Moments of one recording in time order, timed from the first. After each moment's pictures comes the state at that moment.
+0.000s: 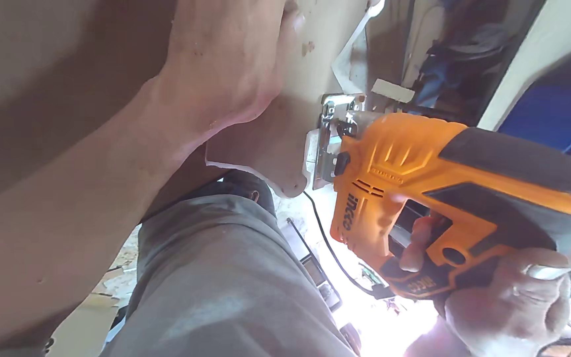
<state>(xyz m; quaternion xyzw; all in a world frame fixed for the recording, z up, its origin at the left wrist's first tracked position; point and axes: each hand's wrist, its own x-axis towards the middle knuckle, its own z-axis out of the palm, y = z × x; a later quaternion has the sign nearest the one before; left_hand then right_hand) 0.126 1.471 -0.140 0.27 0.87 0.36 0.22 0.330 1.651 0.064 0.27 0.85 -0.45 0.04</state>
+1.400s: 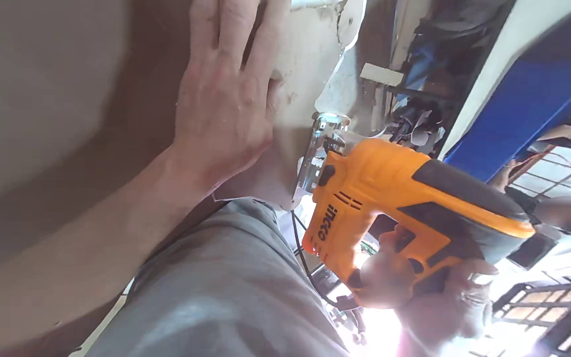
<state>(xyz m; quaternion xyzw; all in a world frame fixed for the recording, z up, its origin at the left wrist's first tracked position) 0.122 1.472 -0.145 0.28 0.86 0.38 0.17 0.311 1.614 0.065 0.41 0.73 -0.55 0.00</state>
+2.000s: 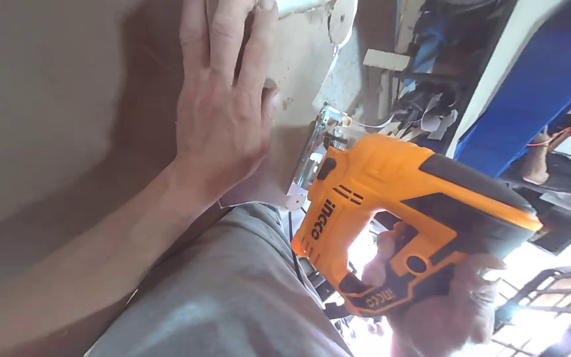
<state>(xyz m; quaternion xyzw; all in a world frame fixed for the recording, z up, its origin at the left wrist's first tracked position) 0.121 1.473 -0.145 0.28 0.87 0.37 0.17 0.296 1.587 0.063 0.48 0.68 -0.56 -0.05</state>
